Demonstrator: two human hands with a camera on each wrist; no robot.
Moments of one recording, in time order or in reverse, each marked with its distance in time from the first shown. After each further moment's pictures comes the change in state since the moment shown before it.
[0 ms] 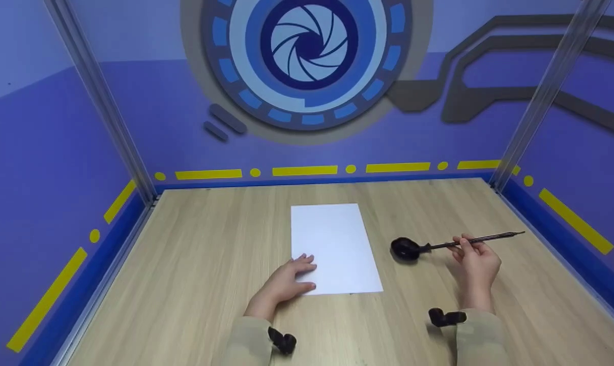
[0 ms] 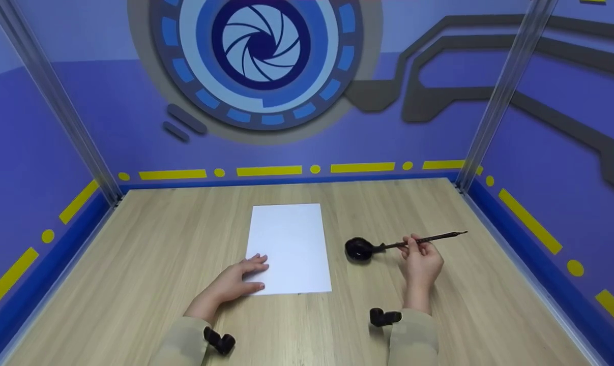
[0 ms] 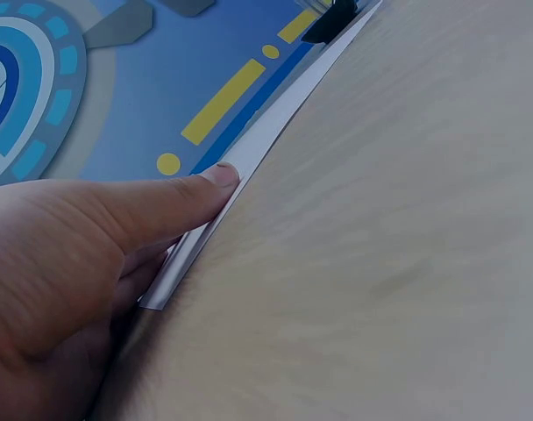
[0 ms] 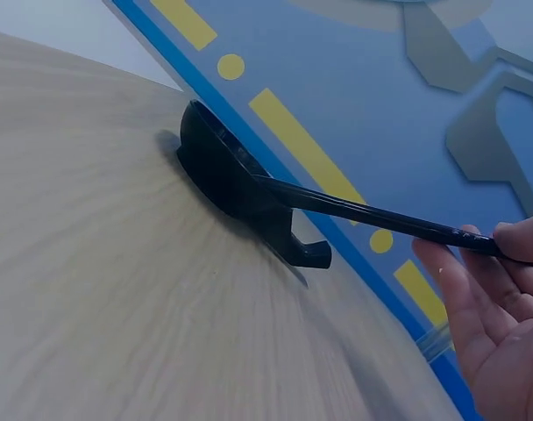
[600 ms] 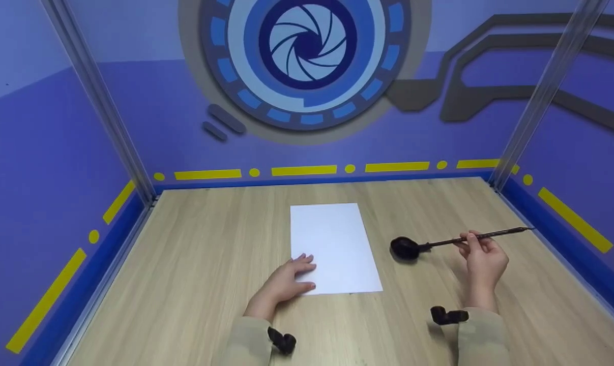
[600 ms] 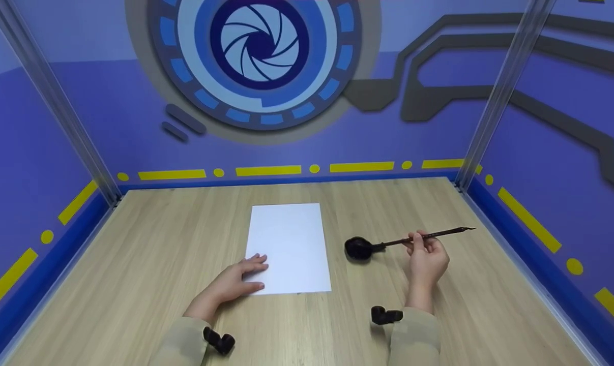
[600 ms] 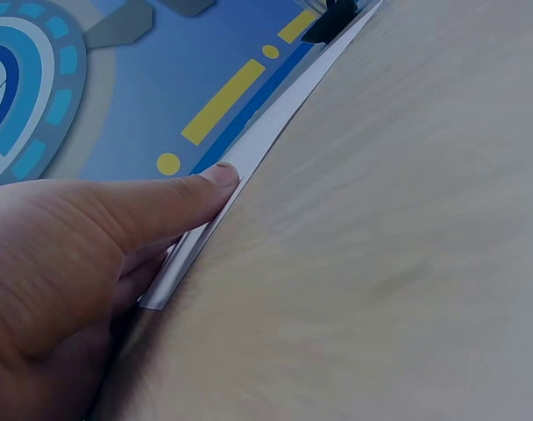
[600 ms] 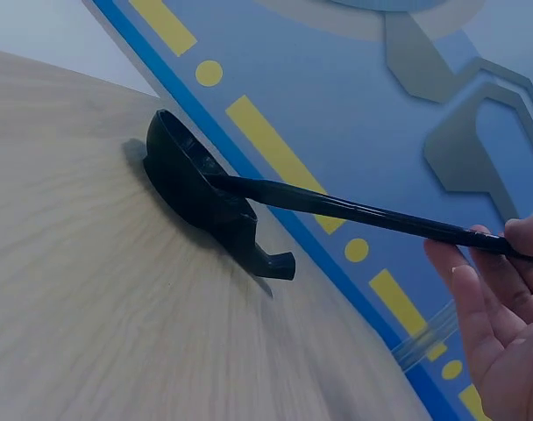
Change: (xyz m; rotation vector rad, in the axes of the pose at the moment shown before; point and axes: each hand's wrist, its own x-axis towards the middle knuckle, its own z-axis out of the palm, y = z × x) left_hand -0.001 0.003 0.000 -0.018 0.002 -0.033; right_hand -0.002 -0.009 0.000 0.016 0.081 -0.088
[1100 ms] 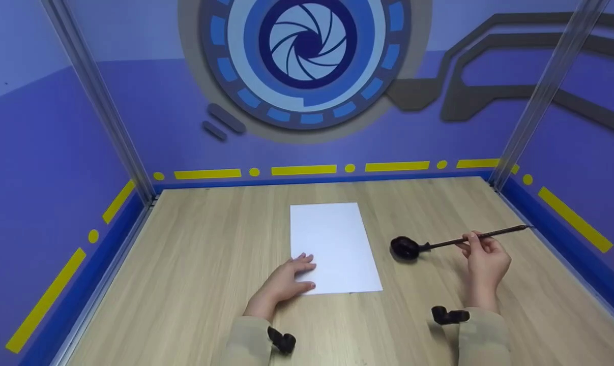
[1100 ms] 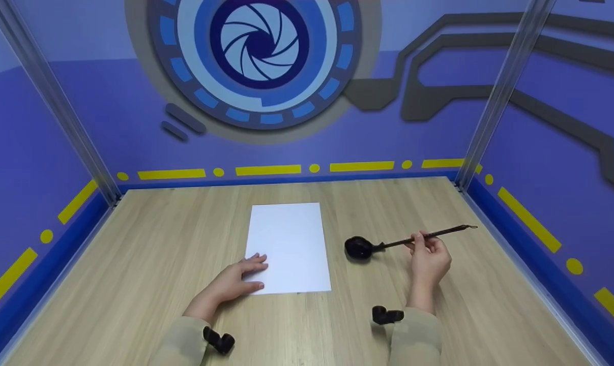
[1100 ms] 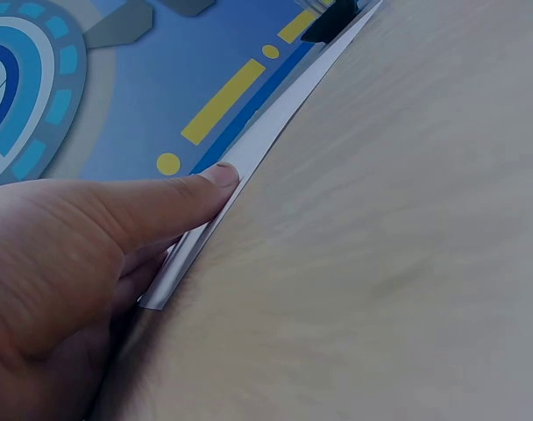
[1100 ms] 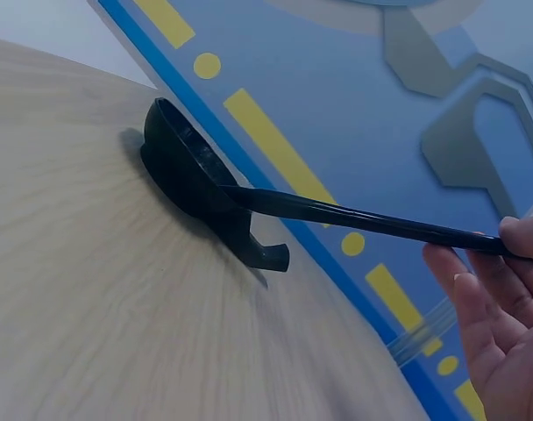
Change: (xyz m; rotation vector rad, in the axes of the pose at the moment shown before) left_hand 0.000 -0.002 0.000 0.030 -0.005 0.030; right_hand 0.001 -0.001 -0.003 0.026 0.017 -0.007
